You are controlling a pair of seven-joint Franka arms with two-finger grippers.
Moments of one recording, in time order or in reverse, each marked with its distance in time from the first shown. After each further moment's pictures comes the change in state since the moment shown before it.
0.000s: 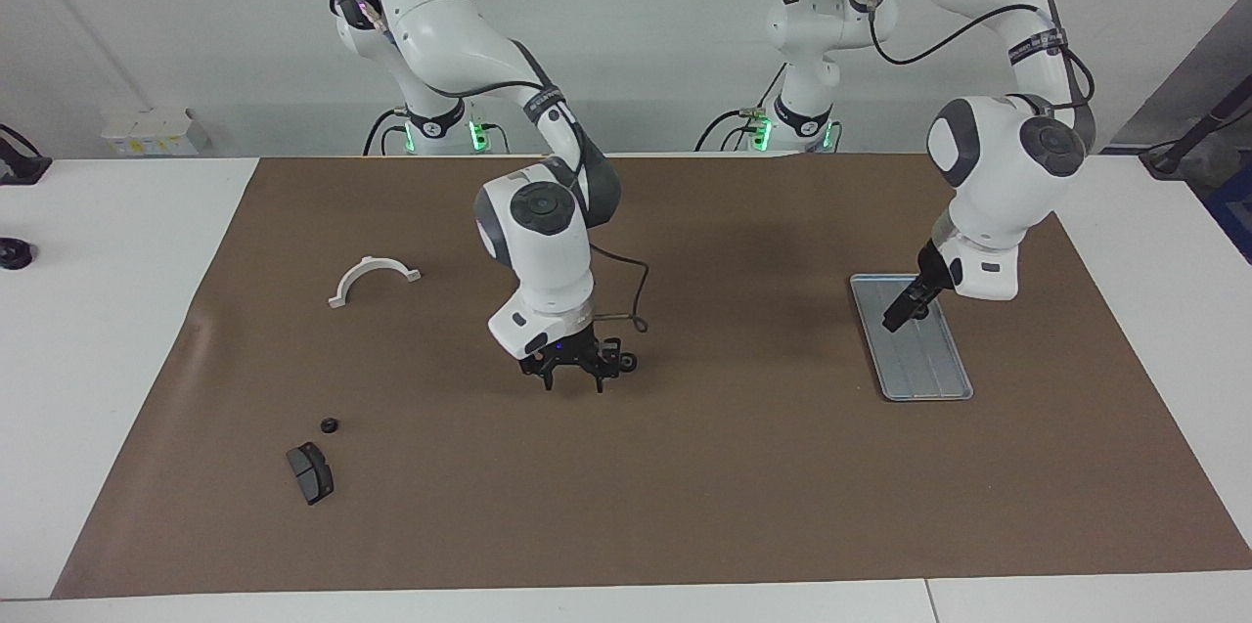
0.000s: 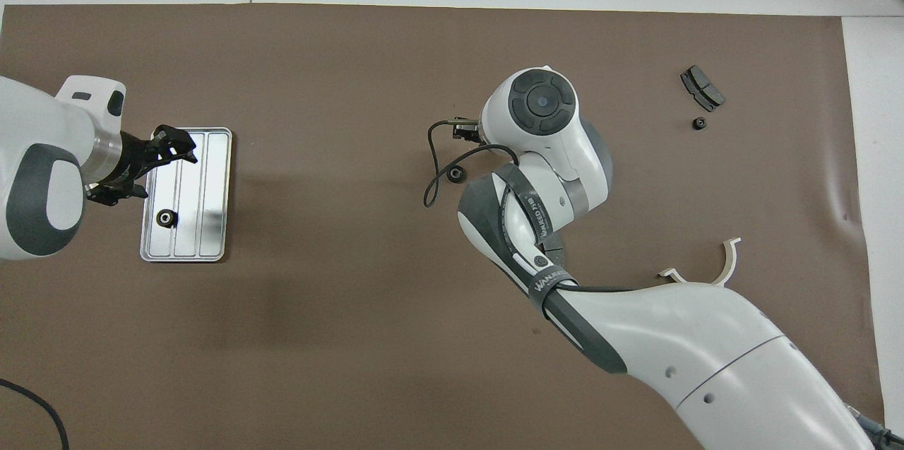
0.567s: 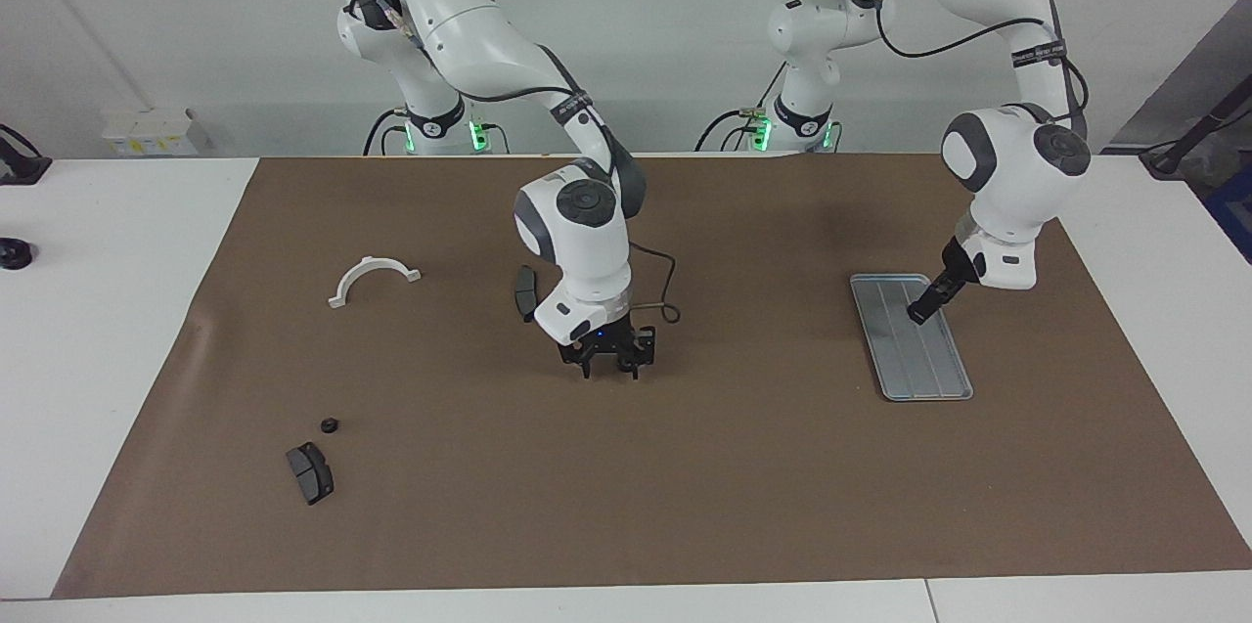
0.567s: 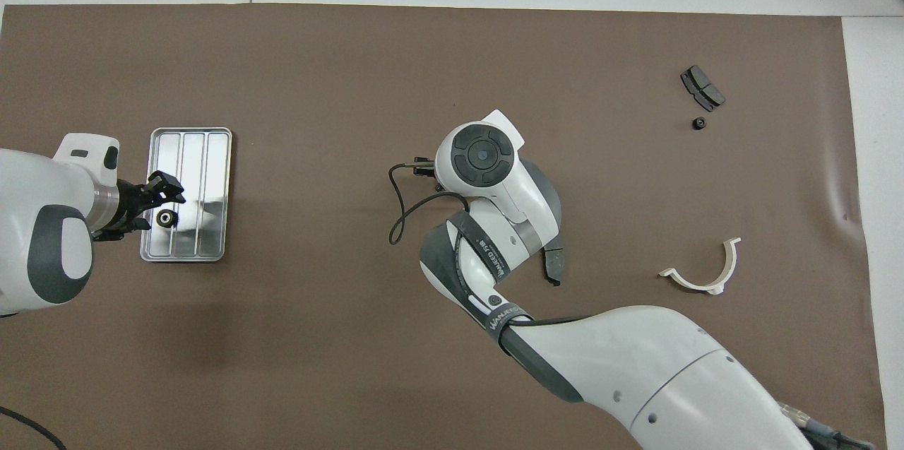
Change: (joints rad) left arm 0.058 -0.034 -0.002 -0.214 0.000 0.197 0.028; right arm 0.097 0.010 -0.001 -0.071 -0.007 0.060 0.065
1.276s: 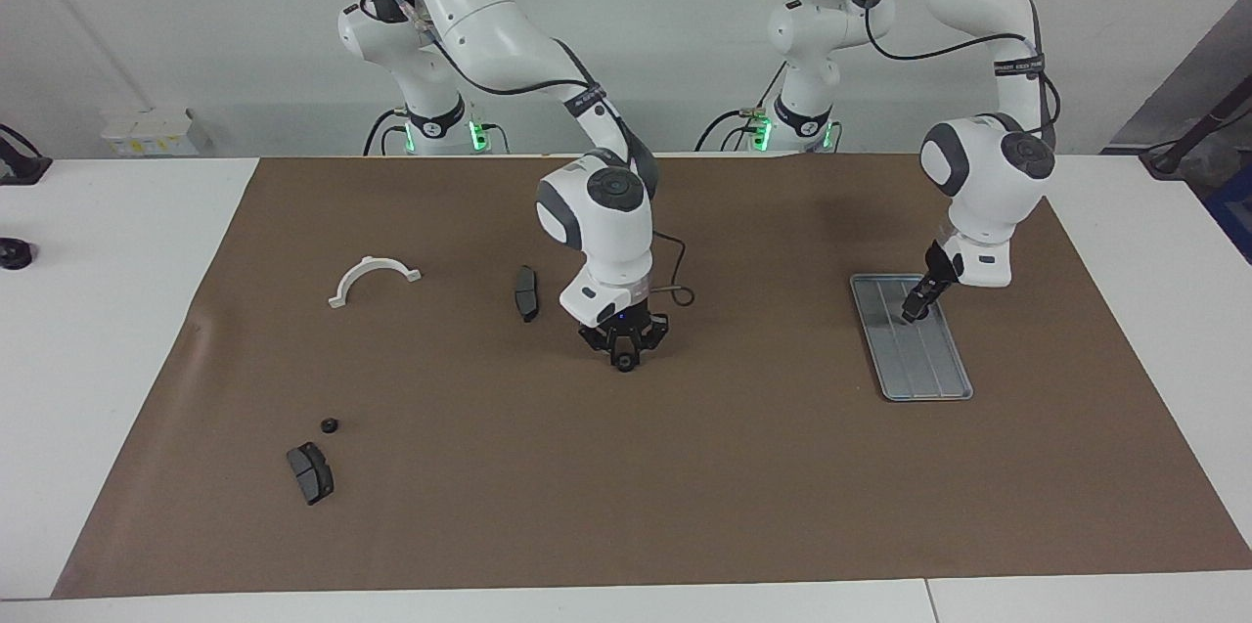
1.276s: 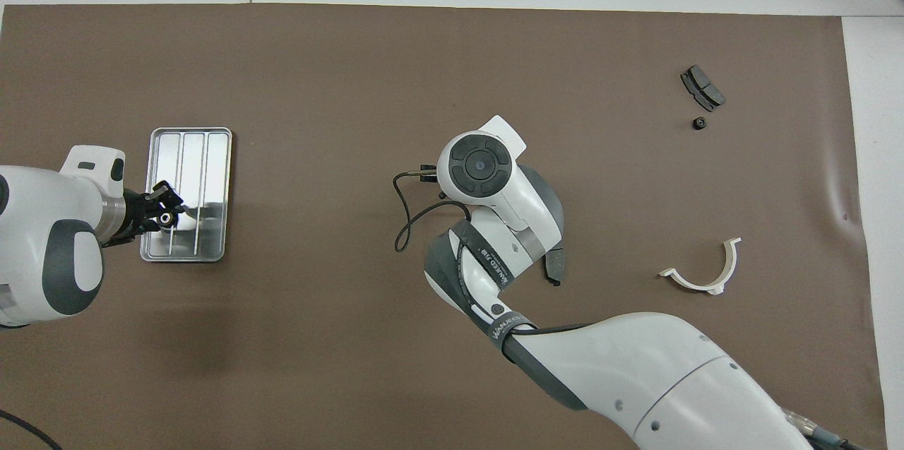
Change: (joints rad) left arm 0.004 0.004 0.001 -0.055 0.014 0.085 0.000; right arm 0.004 -0.025 -0.010 -0.038 -0.040 0.007 0.000
